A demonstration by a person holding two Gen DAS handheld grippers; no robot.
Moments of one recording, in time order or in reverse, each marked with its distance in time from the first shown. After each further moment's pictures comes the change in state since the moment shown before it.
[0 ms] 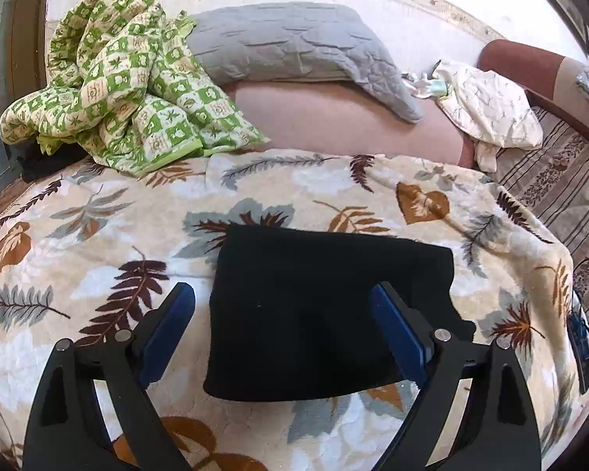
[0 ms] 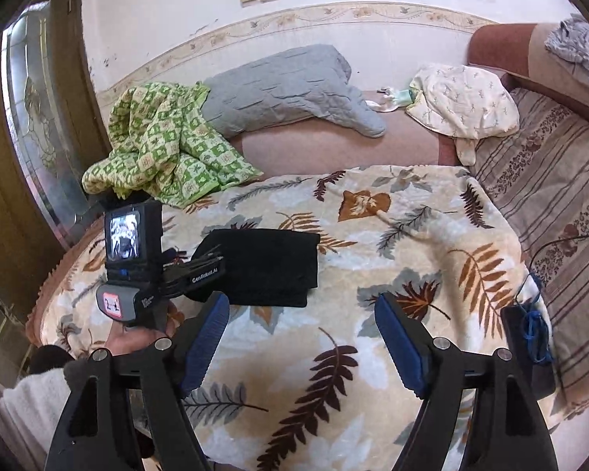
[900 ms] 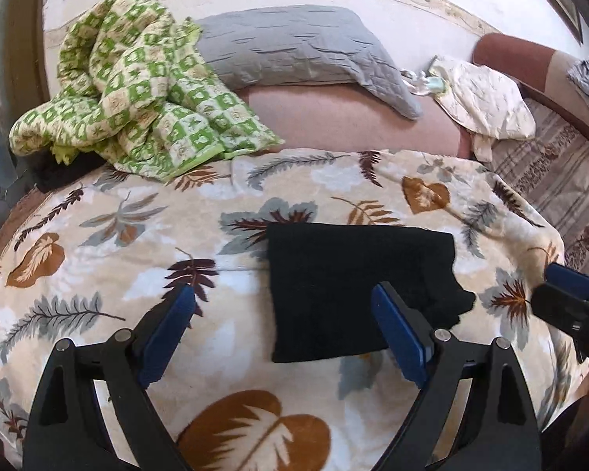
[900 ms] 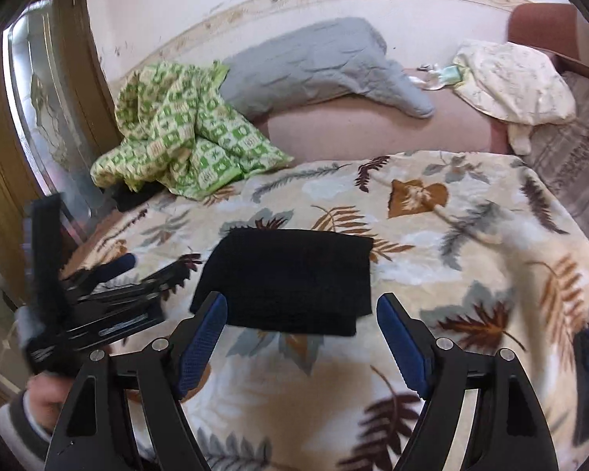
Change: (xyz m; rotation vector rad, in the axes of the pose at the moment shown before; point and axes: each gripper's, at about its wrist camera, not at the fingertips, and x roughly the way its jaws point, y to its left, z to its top) left arm -0.039 0.040 0.005 0.040 0.030 0.004; right arm 0.114 0.030 0.019 -0.002 0.050 0.116
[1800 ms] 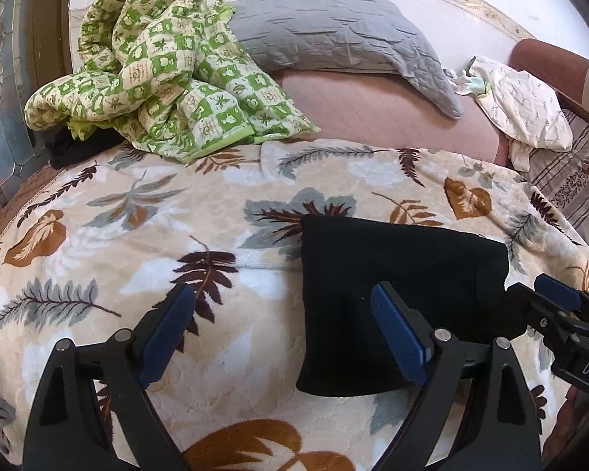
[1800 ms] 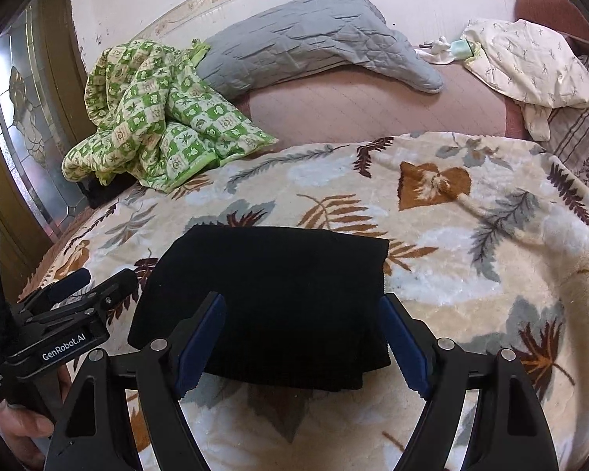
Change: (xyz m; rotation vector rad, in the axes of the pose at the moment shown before) left arm 0.044 0.012 -0.005 -0.066 0.018 0.092; right arm 0.094 -0.013 -0.001 0.016 0.020 -0.026
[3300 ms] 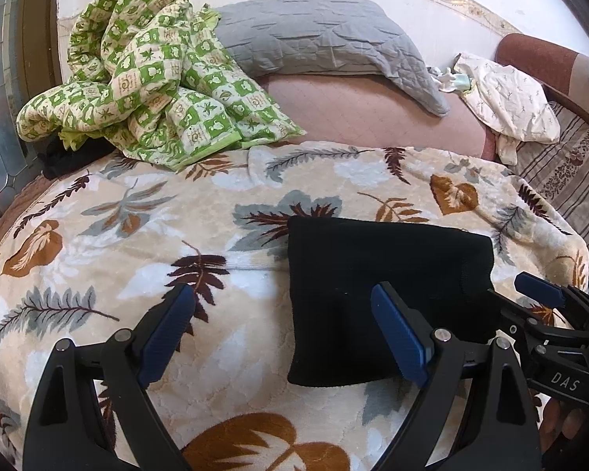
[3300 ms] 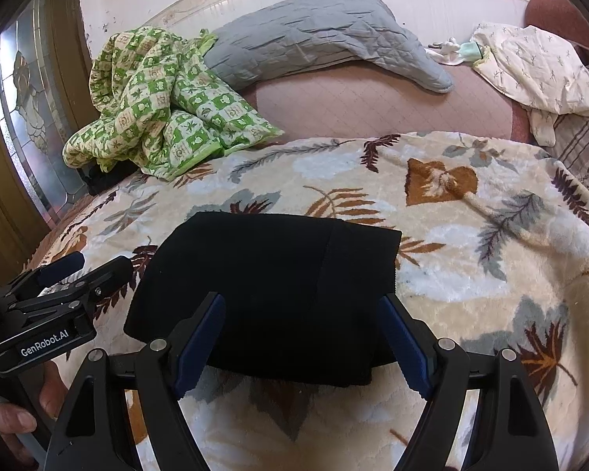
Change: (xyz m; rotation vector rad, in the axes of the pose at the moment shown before) left arm -0.012 -0.007 0.001 0.043 -0.014 -0.037; right arm 0.007 0.009 -0.009 -0.040 0.011 -0.007
